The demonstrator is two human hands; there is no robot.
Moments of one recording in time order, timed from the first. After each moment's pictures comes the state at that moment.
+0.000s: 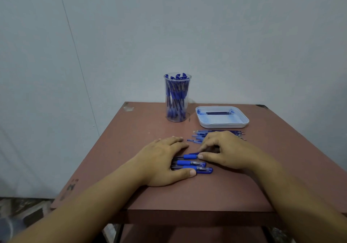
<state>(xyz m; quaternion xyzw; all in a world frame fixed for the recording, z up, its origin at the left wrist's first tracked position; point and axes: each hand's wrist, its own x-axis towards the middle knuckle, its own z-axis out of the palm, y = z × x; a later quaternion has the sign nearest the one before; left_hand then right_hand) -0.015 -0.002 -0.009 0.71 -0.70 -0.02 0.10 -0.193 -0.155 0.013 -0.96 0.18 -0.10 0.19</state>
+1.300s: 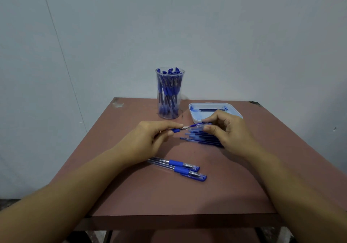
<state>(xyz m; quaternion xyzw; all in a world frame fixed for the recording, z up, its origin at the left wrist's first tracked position) 0.017 -0.026 -0.004 0.60 -0.70 0.00 0.39 -0.193 -0.169 0.011 -0.84 0.19 -0.37 0.35</state>
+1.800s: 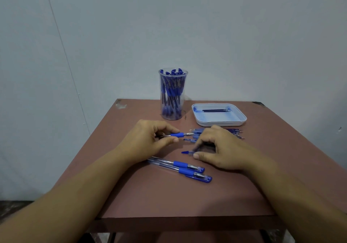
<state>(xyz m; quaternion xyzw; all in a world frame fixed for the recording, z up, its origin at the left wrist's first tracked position) 0.026 -0.029 -0.008 0.62 -0.66 -0.03 0.43 -0.189 -0.161 0.003 -0.96 0.16 -0.15 0.16</state>
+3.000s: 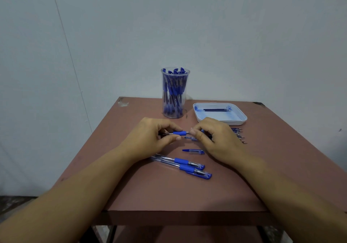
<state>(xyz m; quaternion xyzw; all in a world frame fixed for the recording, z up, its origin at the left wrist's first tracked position) 0.021 -0.027 -0.005 0.62 -0.67 -0.01 0.41 -0.170 -0.152 -0.002 -0.92 0.14 -0.33 0.16</state>
